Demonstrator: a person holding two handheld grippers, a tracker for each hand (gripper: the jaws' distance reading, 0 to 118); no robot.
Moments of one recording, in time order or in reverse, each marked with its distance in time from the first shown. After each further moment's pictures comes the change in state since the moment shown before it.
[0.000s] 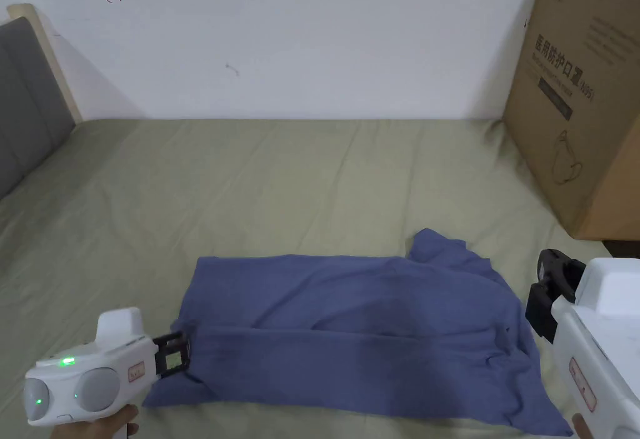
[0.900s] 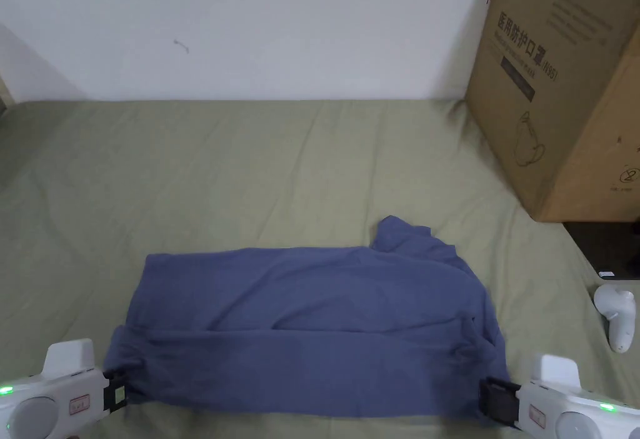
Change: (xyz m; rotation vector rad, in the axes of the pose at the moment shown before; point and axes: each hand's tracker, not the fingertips) left arm -0.001 -0.006 -0.027 -0.124 -0.048 -0.061; right arm 0.077 -0.189 -0.109 -0.750 -0.074 -0.176
